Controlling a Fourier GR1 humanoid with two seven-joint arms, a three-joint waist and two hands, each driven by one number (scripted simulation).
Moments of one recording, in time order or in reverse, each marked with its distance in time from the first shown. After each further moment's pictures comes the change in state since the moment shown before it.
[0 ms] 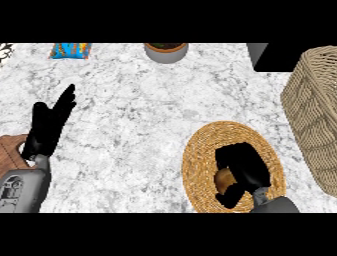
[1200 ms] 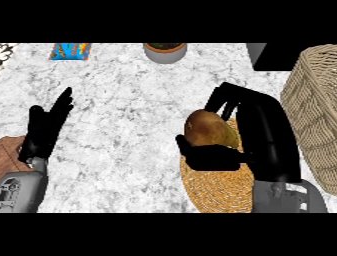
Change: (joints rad) left arm 0.016 0.005 0.020 0.018 0.003 -0.018 -0.028; right arm -0.360 0.111 -0.007 -0.537 -0.326 0.033 0.751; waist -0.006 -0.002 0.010
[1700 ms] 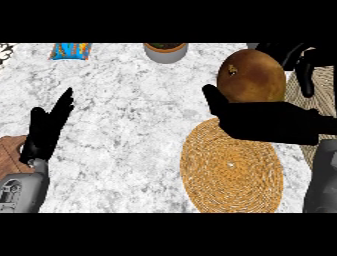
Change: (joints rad) left arm 0.009 -0.009 -0.003 -0.012 -0.011 0.003 -0.004; right arm -0.362 -0.035 -0.269 -0.096 -0.102 0.176 0.179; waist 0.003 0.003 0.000
